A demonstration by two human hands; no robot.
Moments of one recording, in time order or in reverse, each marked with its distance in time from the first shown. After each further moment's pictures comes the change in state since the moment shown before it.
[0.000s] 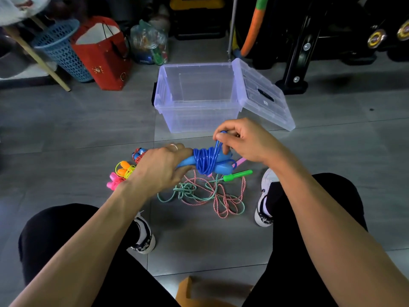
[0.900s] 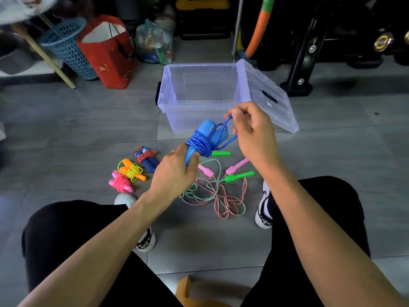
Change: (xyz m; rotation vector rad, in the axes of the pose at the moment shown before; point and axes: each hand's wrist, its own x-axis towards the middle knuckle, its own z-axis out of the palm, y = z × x) left_hand 0.004 0.038 0.025 -0.320 0.146 -0.542; right_hand 0.004 -0.005 0.017 0.234 0.555 -0.055
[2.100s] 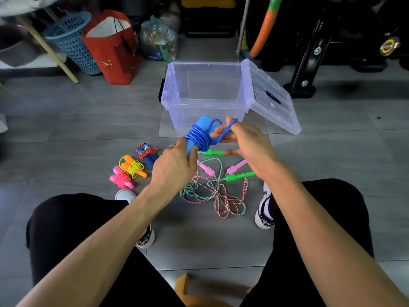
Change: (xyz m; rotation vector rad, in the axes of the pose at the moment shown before) left_hand 0.006 -0.001 -0.003 0.166 0.036 -0.074; right_hand -0.008 -0.001 0.008 0.163 -0.303 0.465
